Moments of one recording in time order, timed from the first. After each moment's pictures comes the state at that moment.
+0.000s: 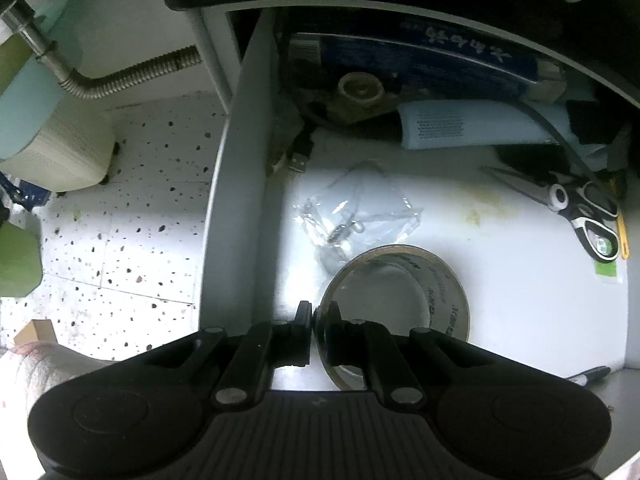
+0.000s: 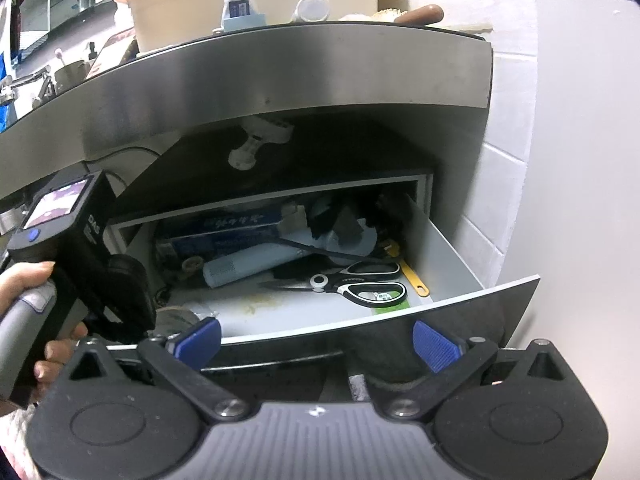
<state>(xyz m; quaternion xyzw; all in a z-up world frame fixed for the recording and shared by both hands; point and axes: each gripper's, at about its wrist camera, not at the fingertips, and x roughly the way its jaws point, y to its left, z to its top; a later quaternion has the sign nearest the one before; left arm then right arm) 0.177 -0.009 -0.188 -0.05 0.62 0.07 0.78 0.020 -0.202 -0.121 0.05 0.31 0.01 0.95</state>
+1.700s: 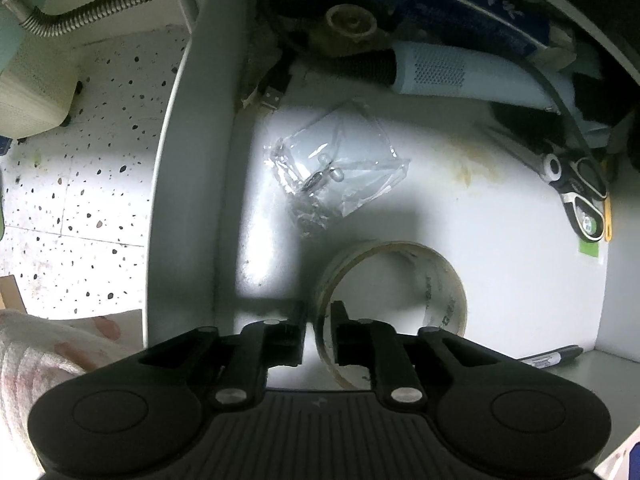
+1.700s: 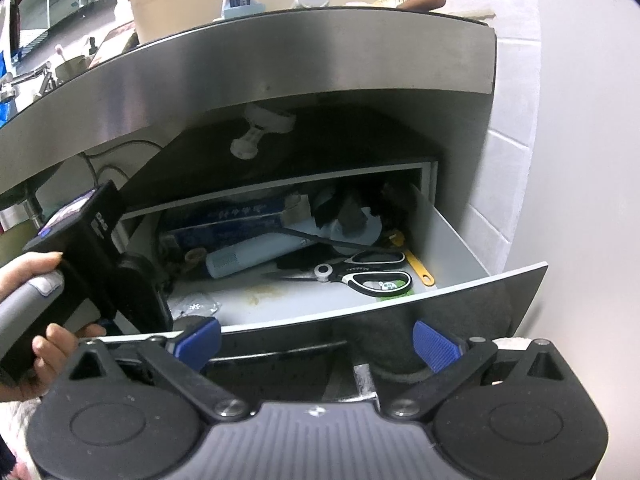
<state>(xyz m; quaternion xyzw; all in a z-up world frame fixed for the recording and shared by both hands) 0.186 -0.009 -0.206 -0.11 0.68 0.03 0.72 0.021 -0.203 -0.126 0.05 0.32 0.01 0.95</state>
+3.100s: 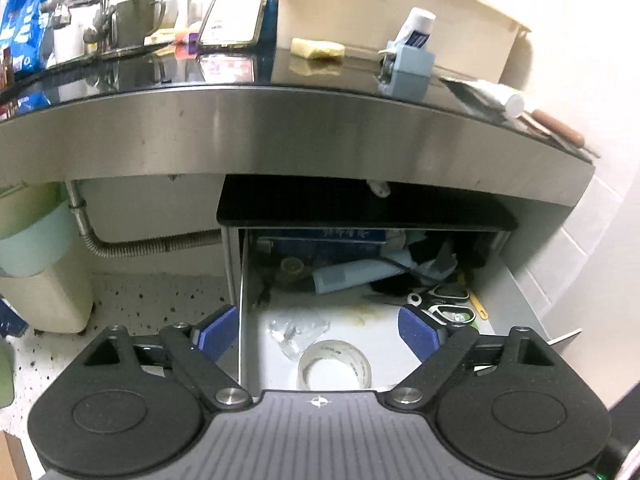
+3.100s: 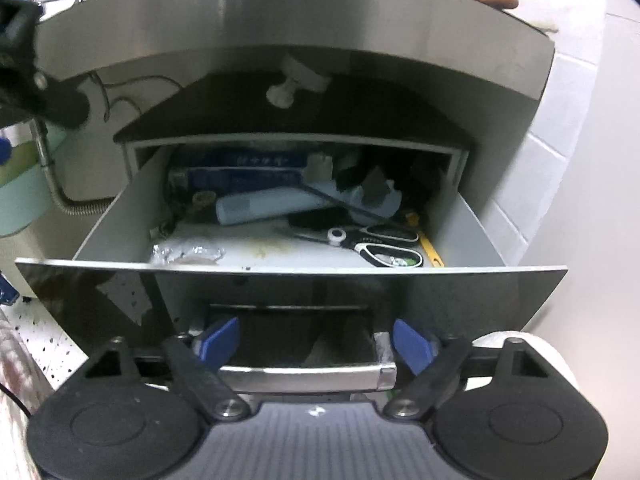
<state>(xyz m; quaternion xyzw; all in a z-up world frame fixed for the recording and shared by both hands) 0.011 0.005 -0.046 -0.06 0.32 -0.03 0.94 0.020 -0.166 -0.144 -0.04 0.36 0.02 0.93</state>
